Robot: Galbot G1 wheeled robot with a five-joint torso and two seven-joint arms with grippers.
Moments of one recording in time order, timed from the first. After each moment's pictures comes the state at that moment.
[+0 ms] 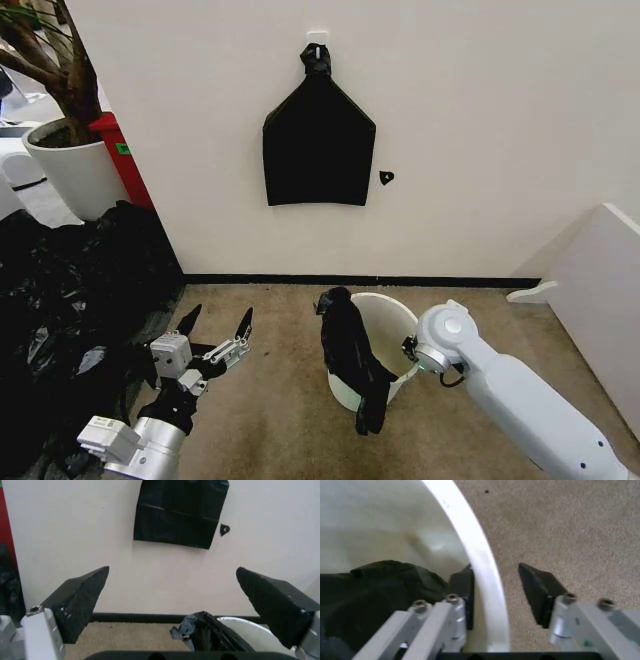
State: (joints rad) left arm 1.86 -1.12 -0.56 -2.47 -0.51 -0.02 -0.11; right arm -0.82 0.96 -0.04 1.89 1.92 -0.26 1.52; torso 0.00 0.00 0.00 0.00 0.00
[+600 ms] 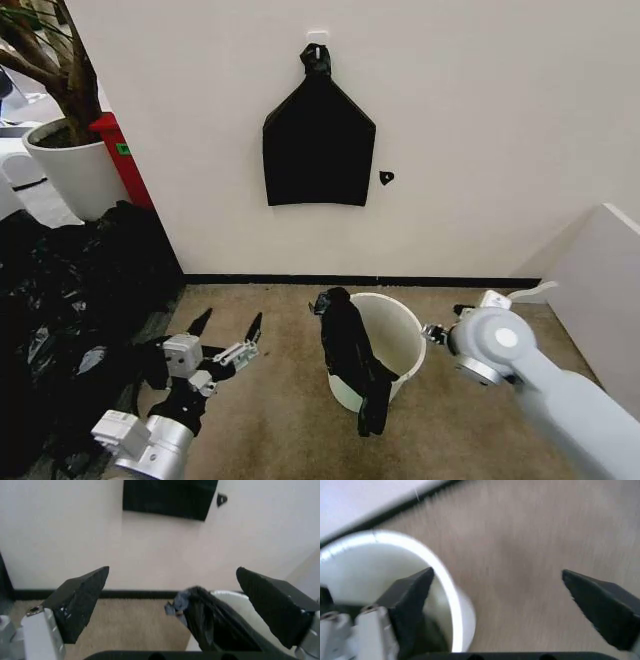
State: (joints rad) left arm 1.78 -0.98 -0.45 -2.45 -0.59 0.09 -0.24; right arm -1.01 0.78 0.14 2.18 1.60 -0.40 1.31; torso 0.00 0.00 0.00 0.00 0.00
